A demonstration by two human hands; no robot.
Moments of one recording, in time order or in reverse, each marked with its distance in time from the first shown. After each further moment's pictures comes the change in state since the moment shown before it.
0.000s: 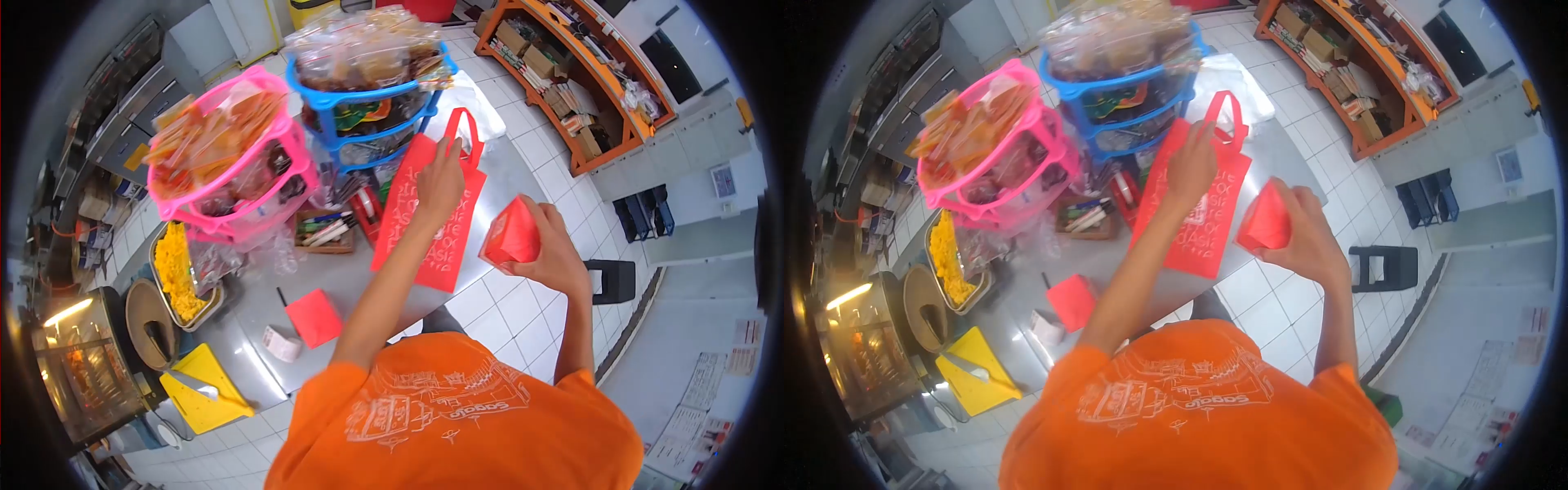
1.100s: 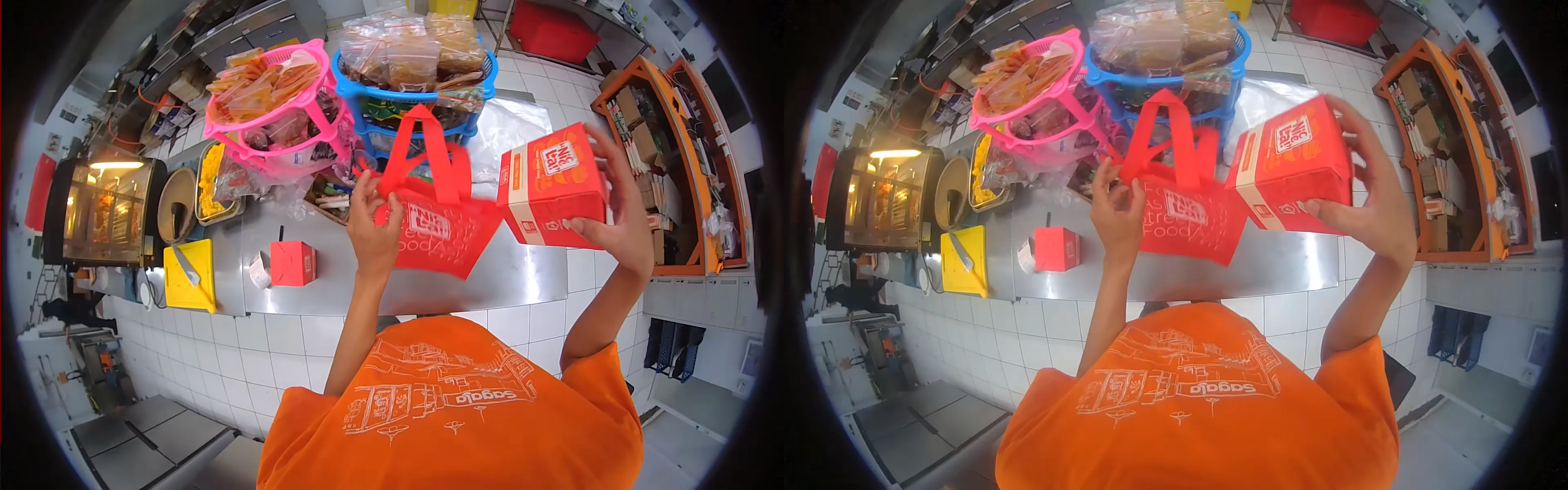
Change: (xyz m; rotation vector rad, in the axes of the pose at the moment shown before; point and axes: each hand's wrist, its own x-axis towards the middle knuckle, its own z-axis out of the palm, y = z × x) left_hand -0.068 0.063 -0.038 -0.119 0.907 -0.289; right_hand 0.161 0.081 -0.146 0.533 -0.094 -0.619
